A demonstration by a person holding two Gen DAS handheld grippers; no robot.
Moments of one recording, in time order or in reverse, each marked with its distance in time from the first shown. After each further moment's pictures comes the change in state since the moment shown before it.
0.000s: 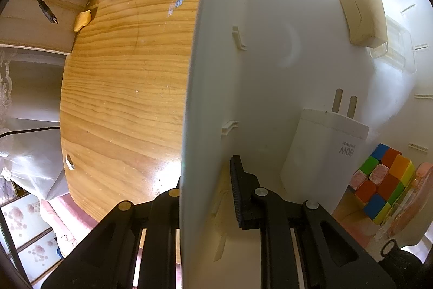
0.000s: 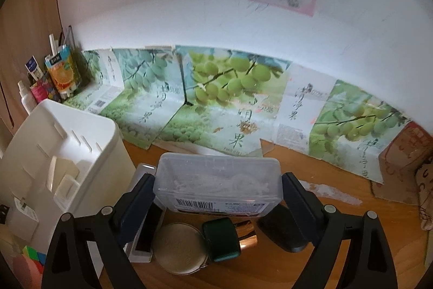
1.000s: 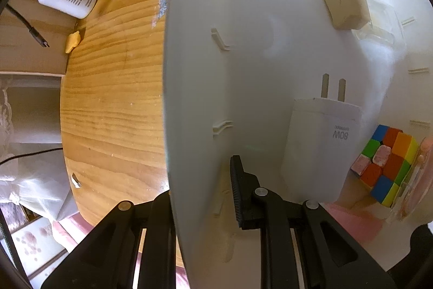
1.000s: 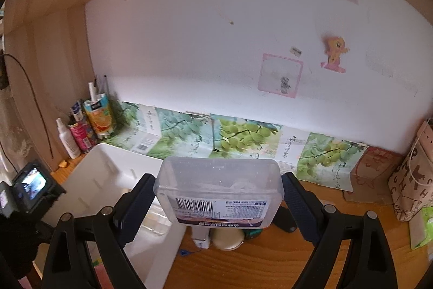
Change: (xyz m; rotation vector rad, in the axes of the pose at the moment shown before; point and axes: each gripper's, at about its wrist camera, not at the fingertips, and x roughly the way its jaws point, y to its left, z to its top) left arm -0.013 -0.041 -0.012 0.126 -0.034 0.015; right arm -0.140 0.053 0.009 0.022 -0.197 0.000
